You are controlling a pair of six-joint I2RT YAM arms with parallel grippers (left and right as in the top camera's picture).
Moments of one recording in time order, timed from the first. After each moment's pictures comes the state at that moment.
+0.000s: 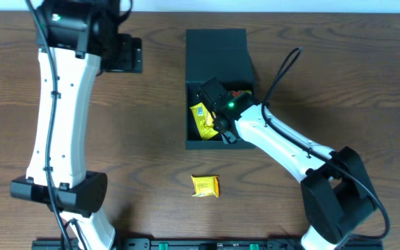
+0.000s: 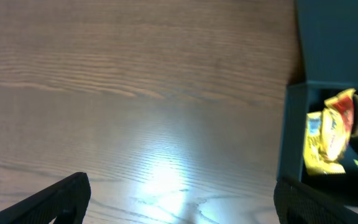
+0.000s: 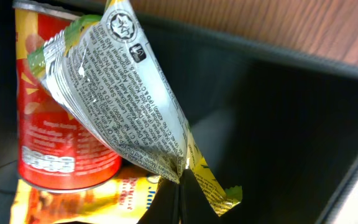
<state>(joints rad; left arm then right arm) -0.18 1.90 2.39 -1.69 -0.18 -0.19 0.65 1.84 1.31 -0.84 0.30 1.97</state>
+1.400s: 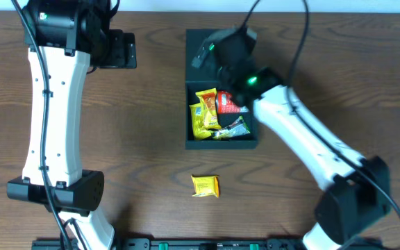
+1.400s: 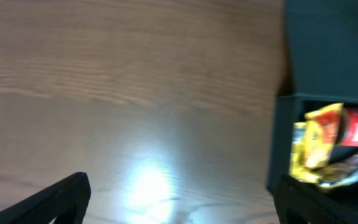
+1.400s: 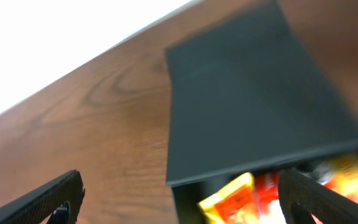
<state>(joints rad) -0.14 1.90 2.39 -1.64 -0.10 -0.17 0.52 1.79 1.62 -0.60 0.15 0.79</state>
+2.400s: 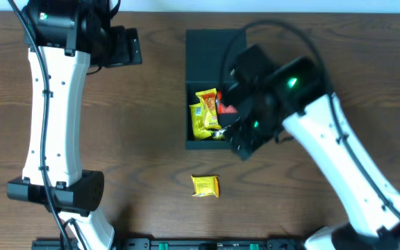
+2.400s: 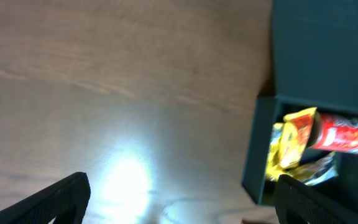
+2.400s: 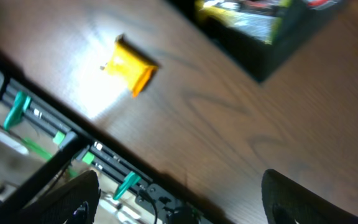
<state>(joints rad) -0.15 1.90 2.39 -1.67 -0.07 -0.28 0.63 1.62 1.78 -1.66 -0.09 -0.06</state>
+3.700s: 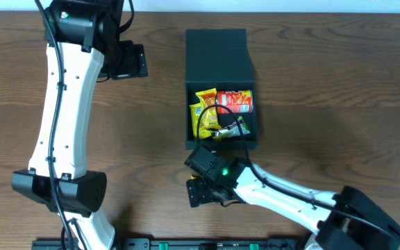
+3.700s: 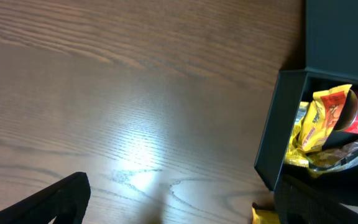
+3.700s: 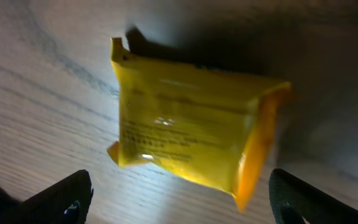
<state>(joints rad) -0.18 1.90 2.26 -1.68 -0.10 -0.33 0.97 1.61 0.86 -0.64 -0.16 0.79</state>
